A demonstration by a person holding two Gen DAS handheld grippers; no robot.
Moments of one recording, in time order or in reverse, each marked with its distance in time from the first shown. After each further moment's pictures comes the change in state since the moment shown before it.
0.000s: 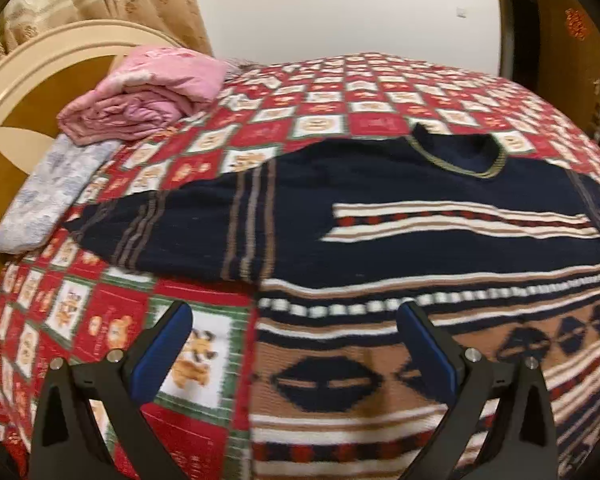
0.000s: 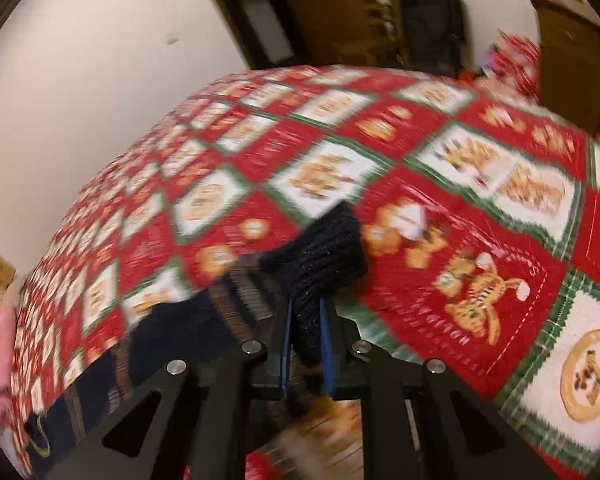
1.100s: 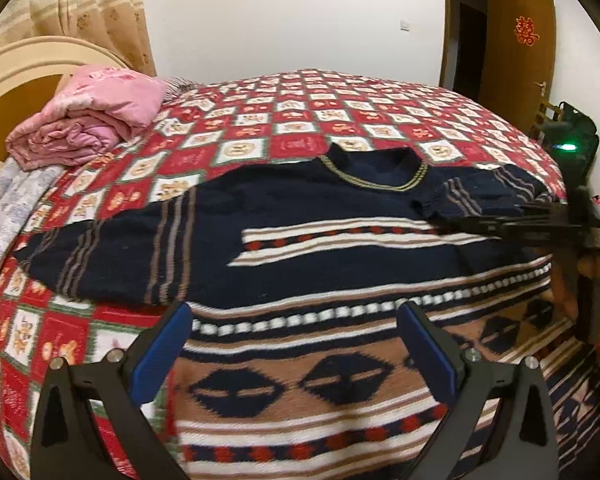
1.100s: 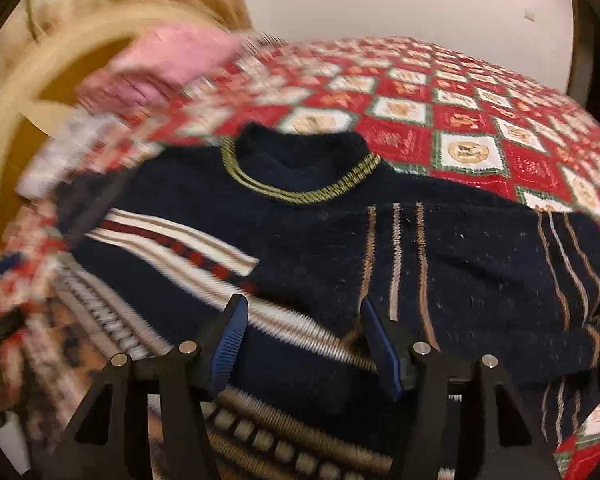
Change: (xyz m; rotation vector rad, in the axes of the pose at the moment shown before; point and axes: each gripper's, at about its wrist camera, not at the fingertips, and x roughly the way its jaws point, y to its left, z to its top) left arm -0.016 -0.035 0.007 0.048 -0.059 -0.232; right arm -0.088 0.337 -0.279 -0.856 0.268 0.570
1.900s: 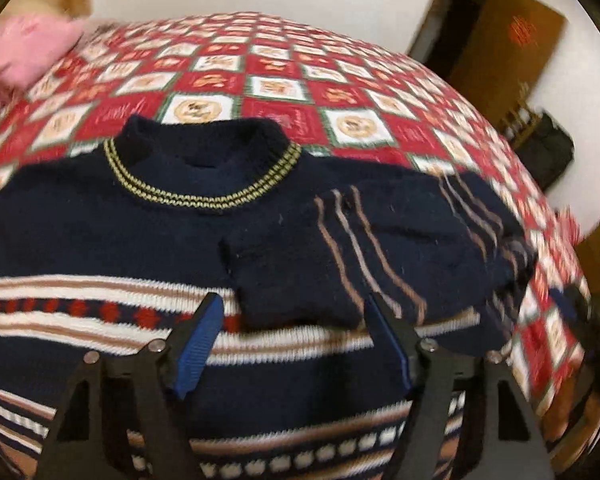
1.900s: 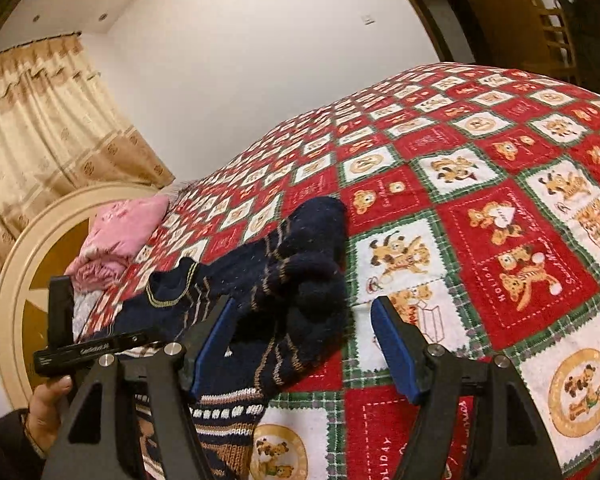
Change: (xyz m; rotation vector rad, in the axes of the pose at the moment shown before) left arm 0.121 -0.137 0.070 -0.143 0.211 -0.242; right arm -0.142 -0.192 -0.108 0.482 -0.387 -0.051
